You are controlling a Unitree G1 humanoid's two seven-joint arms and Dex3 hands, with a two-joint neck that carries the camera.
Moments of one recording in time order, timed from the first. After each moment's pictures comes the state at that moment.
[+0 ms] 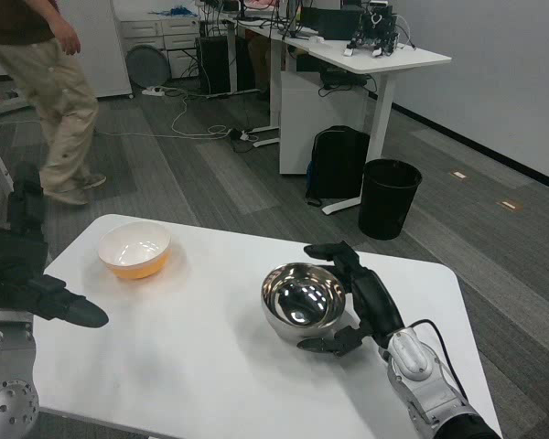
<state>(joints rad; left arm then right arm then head) -0.59 0.18 -0.19 0.45 -0.76 -0.60 -0.11 -0.04 -0.36 -0.10 0.43 0.16 -0.63 0.02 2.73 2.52</state>
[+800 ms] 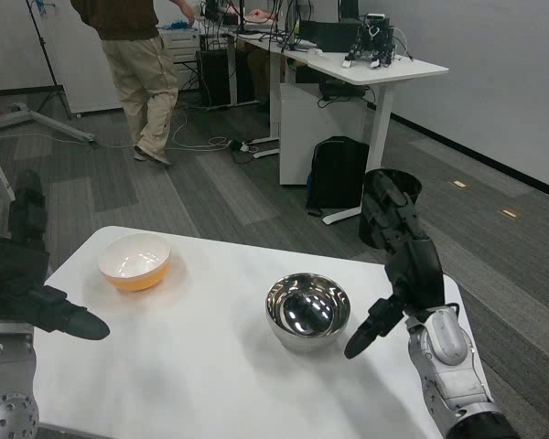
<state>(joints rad) -0.59 0.18 -0.20 0.43 -0.76 -0.62 -0.11 -0.03 -0.36 -0.28 0.13 0.40 -0.65 0.01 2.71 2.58</state>
